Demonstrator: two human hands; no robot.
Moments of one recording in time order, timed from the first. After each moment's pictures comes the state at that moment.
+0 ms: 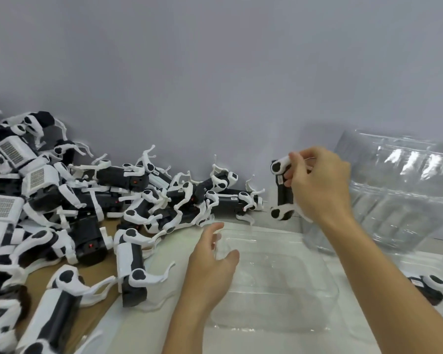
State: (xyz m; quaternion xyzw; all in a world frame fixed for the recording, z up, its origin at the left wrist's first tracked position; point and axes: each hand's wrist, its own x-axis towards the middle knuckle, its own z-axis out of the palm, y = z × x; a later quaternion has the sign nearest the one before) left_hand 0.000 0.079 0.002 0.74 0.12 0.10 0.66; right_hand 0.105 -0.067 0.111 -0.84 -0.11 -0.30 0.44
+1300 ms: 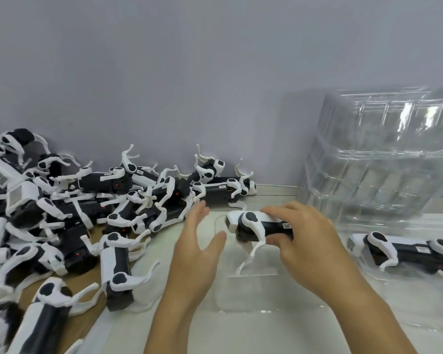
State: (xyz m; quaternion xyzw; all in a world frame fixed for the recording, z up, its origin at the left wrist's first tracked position) left_hand 0.000 0.071 0.015 0.79 0.09 0.16 0.59; right_hand 0.038 -0.100 0.035 -0.93 -0.17 -0.11 0.31
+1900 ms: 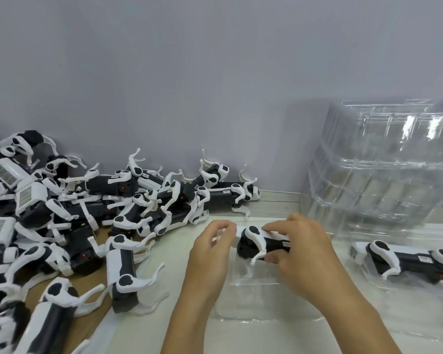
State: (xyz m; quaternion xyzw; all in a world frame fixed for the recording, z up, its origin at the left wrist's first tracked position) left_hand 0.005 0.060 0.019 0.75 0.14 0.08 0.64; right_hand 0.039 -0.091 0.030 -0.94 -0.14 -0.08 0.29
